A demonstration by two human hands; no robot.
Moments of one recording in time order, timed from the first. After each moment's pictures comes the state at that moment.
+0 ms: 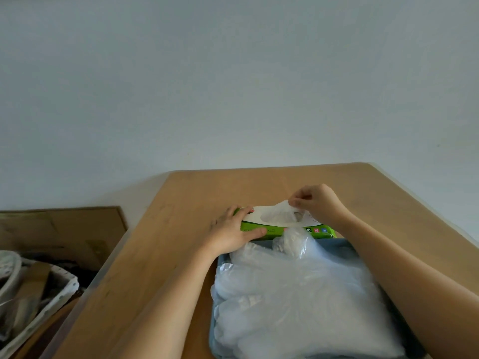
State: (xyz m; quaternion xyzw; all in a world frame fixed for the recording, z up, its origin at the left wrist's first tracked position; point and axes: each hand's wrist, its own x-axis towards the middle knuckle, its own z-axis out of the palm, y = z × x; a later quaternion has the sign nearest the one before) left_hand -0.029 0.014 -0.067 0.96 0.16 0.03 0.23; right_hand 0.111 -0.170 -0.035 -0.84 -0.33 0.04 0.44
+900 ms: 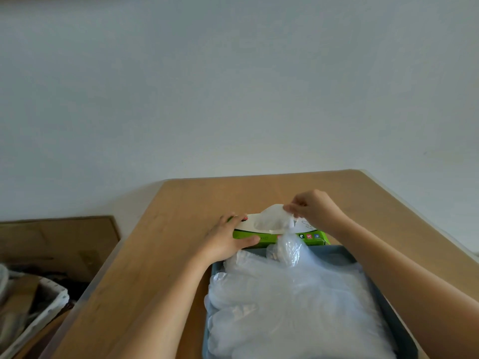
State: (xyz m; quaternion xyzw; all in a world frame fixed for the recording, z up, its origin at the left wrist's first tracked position) left_hand -0.030 0.015 -0.064 0.94 0.14 0.03 0.30; right_hand 0.102 -0.179 -0.015 -0.88 -0.34 0.02 0.33
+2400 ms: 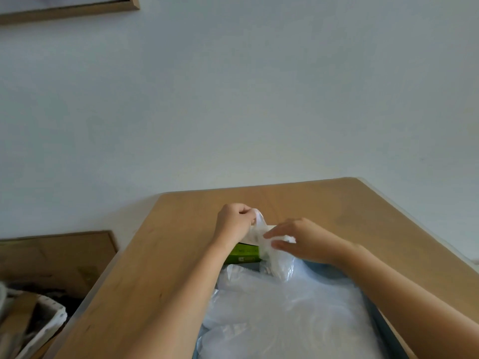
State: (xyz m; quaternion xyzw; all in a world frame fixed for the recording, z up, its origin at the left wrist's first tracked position) left_hand 0.008 -0.030 -0.012 0.85 0.23 0.21 0.43; right_hand 0.089 -0.193 -0.030 -0.82 -0.52 0.04 0.21
